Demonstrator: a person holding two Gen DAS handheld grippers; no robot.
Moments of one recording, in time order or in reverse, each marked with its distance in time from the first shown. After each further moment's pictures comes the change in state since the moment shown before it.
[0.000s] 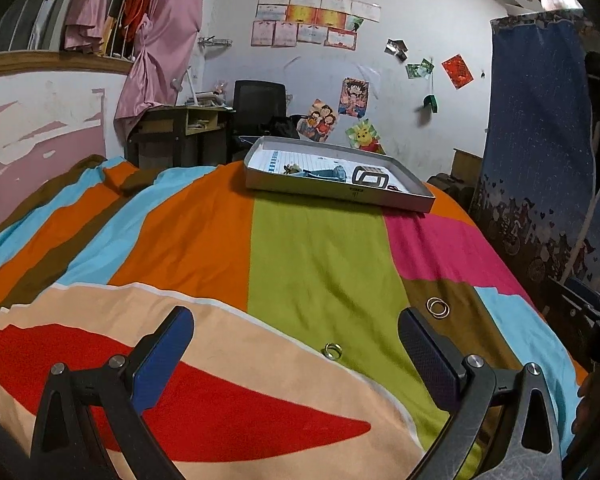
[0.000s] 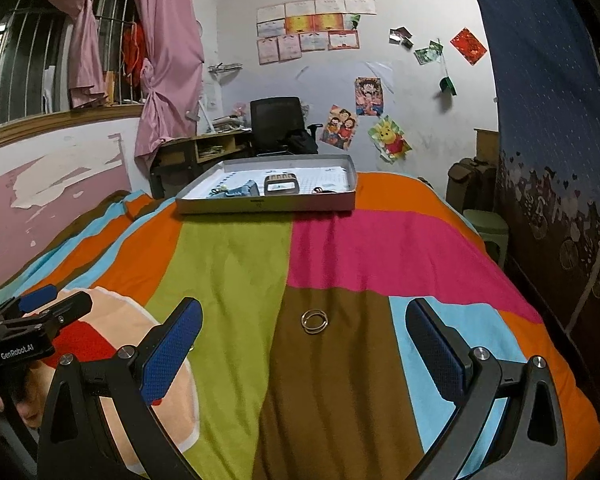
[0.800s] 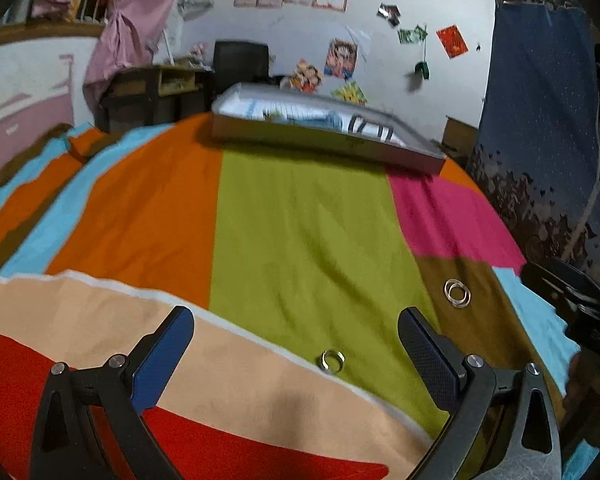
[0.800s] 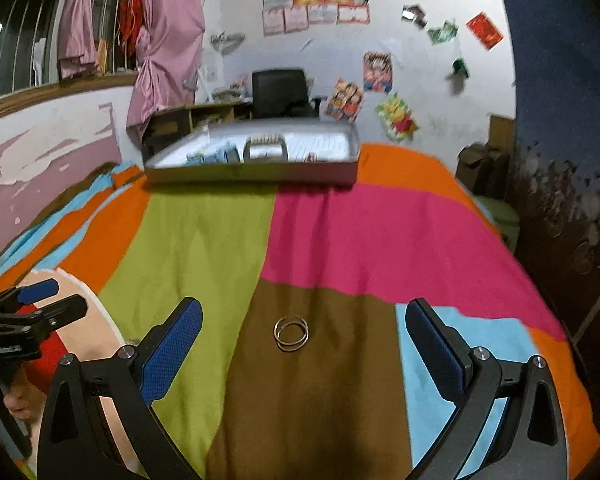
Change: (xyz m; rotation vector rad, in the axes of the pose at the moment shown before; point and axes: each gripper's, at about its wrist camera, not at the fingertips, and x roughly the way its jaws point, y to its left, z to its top) left arm 0.087 0.003 -0.006 0.002 0.160 -0.085; right arm 0.097 -0.011 0.001 -0.046 0.112 0.020
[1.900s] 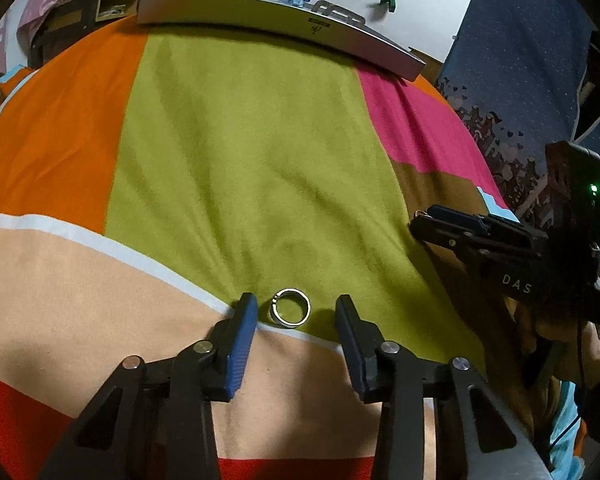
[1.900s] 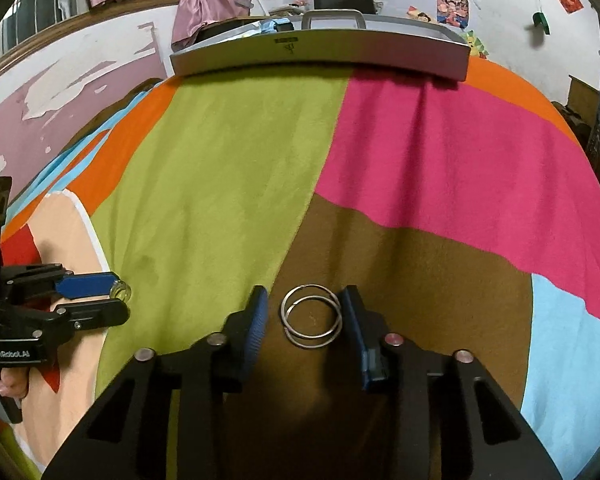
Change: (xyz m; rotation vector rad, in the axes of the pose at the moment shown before) left arm 0.071 -0.010 -0.026 0.025 0.290 -0.209; right arm 0.112 0.046 -0.028 -0.104 0.279 0.203
